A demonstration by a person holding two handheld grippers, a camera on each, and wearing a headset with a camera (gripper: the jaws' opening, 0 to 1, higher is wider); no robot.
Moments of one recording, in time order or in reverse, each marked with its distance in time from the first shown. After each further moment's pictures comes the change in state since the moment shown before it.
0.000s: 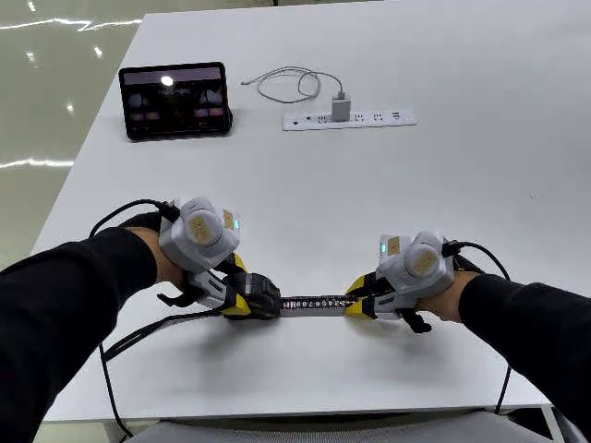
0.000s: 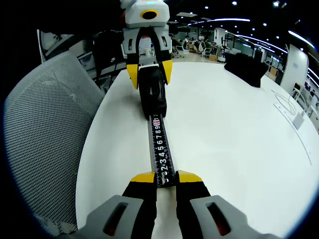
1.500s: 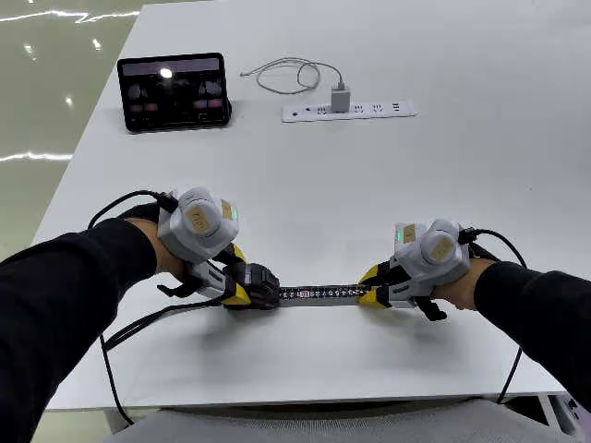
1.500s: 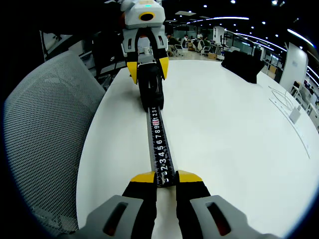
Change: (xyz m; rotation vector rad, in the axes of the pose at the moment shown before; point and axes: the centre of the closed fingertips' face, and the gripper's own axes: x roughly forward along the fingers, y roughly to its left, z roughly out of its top) left arm 0.000 0.000 0.000 -0.010 -0.007 0.011; right arm -0.015 -0.004 -0.016 0.009 0.013 -0.002
